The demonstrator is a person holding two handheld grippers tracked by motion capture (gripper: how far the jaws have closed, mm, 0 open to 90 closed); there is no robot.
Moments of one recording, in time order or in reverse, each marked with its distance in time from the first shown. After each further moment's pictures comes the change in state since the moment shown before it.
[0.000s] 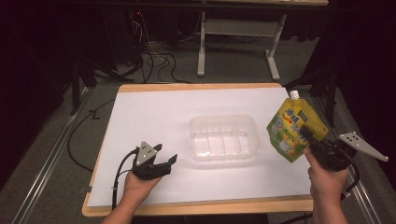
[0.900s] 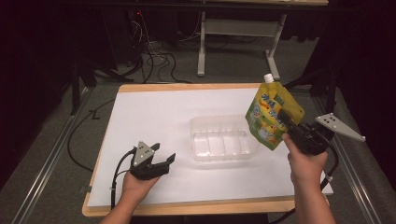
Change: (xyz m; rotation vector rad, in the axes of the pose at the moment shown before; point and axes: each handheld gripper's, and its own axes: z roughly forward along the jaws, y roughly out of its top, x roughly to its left) left arm 0.002 0.000 -0.004 -0.022 0.011 0.003; right arm 0.060 0.033 0.036 -0.022 0.100 -0.029
